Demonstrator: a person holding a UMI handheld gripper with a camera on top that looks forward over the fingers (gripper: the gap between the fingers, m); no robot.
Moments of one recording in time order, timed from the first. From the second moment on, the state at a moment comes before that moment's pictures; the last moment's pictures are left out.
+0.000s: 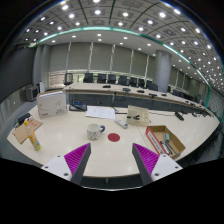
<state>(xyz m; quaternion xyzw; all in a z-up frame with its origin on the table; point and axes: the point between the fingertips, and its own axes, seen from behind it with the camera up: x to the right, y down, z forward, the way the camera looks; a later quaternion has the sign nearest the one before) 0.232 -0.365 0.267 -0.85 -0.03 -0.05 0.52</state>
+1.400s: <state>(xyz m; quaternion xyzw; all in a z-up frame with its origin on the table) -0.263 -0.235 0.069 -0.81 -0.11 0.04 0.58</state>
